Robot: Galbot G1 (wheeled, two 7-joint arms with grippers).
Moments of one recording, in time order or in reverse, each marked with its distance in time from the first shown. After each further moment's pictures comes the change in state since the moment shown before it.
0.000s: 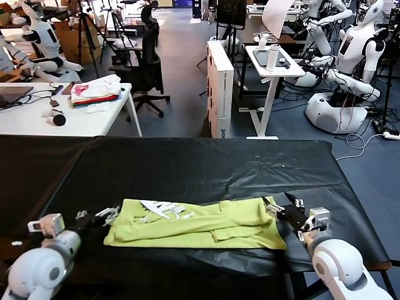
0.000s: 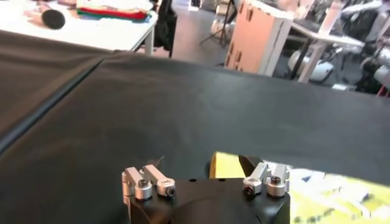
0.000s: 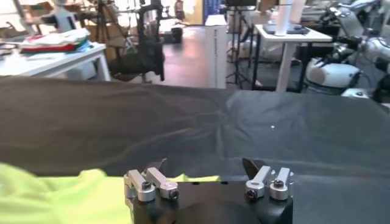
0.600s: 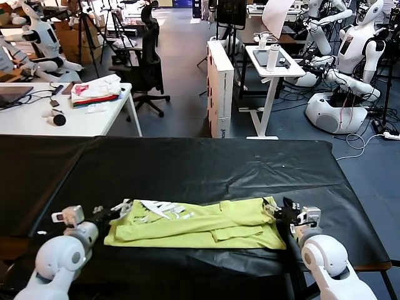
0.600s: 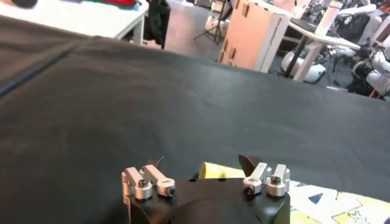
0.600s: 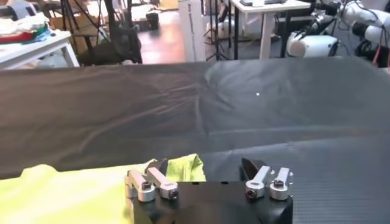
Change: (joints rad) left arm -0.088 -0.041 0.103 0.114 0.045 0.007 0.016; right arm 0.033 0.053 -0.026 -0.087 -0.034 0.000 -0.016
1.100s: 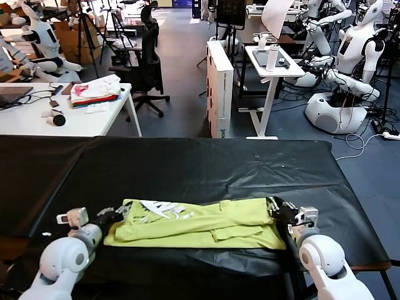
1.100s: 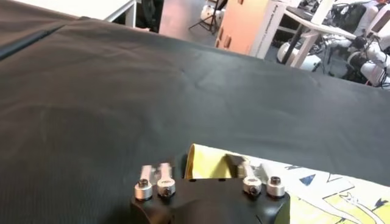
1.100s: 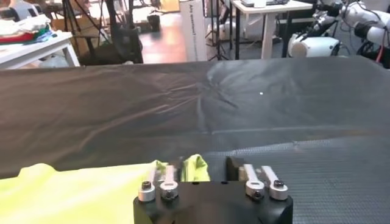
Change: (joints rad) left arm 0.002 0.000 0.005 -0.006 -0.005 -0.010 0.003; right arm -0.014 0.006 0.000 0.023 -0.011 0.008 -0.008
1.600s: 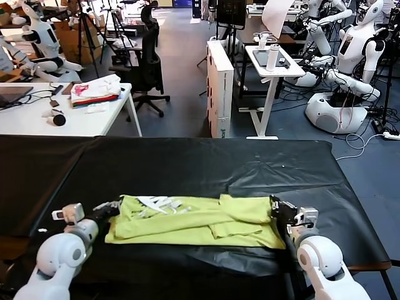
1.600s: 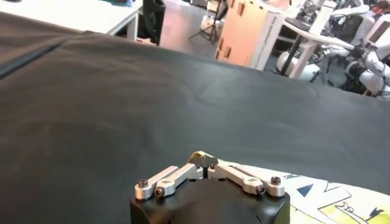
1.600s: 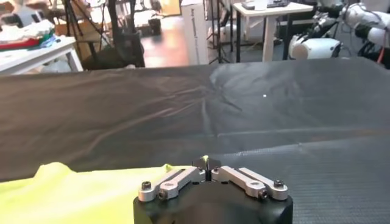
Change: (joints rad) left arm -0.059 0.021 -0.023 0.056 -0.001 -0.025 0.009; right arm 0.018 0.058 -0.012 -0.044 -0.037 0.095 0.022
